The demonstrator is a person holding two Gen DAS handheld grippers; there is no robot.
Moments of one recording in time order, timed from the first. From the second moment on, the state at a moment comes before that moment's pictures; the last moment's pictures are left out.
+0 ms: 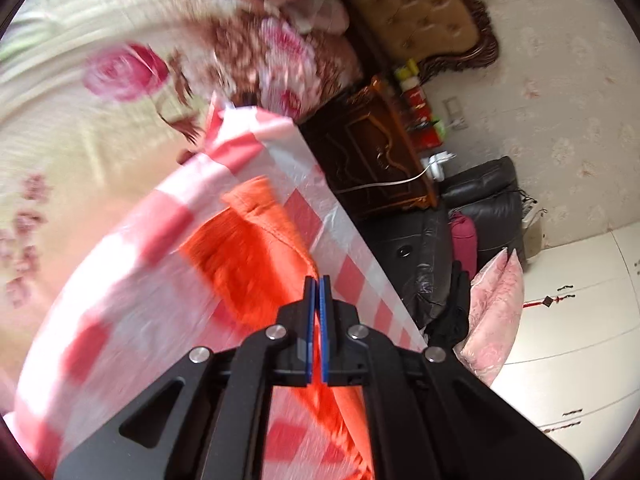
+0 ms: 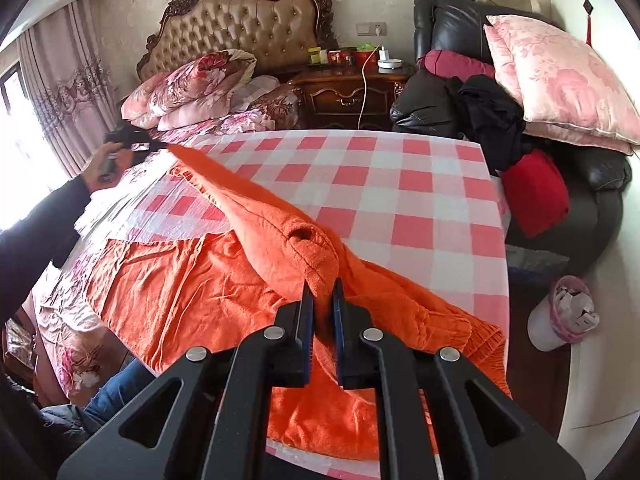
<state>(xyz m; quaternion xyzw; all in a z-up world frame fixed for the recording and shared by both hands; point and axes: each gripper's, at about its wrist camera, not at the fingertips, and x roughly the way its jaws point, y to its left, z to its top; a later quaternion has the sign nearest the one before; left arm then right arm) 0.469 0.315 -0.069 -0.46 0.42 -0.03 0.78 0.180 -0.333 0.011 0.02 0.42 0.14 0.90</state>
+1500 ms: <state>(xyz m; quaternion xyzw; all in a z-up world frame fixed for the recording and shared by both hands) 0.085 0.321 -0.178 -0.54 0.38 0.00 0.75 -0.003 -0.452 -0.135 0.54 0.39 -0.01 0.75</state>
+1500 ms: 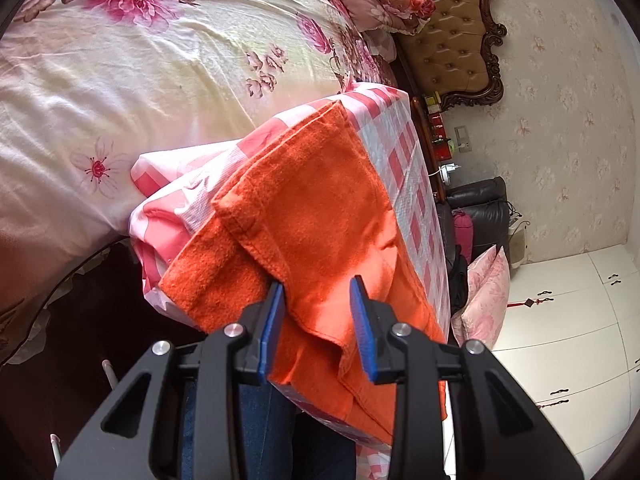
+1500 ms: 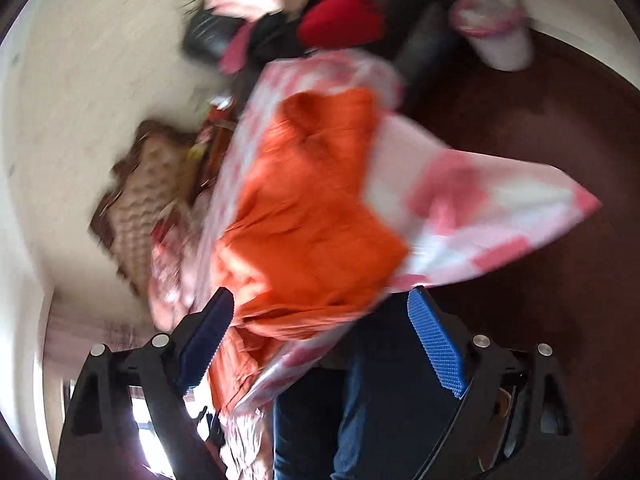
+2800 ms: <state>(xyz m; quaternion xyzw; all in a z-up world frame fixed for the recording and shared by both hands) 0.085 0.324 -0.158 -0.51 0.47 -0.03 0.72 0.142 -0.499 -0.124 0.42 0.45 -0.03 0.79</state>
